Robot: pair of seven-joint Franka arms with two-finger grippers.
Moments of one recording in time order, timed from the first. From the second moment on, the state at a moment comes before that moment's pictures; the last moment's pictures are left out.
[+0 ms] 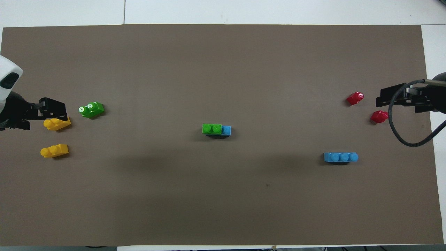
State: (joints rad) left arm -0.01 -0.05 -0.03 -1.77 0.02 1.67 -0.20; right arm 0.06 -0.05 -0.07 -1.67 0.06 1.65 0.15
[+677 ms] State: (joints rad) left arm -0.01 0.00 -0.04 -1.68 0.02 1.62 -0.10; right arm 0.03 -0.05 -0.07 -1.67 0.05 1.64 0.12
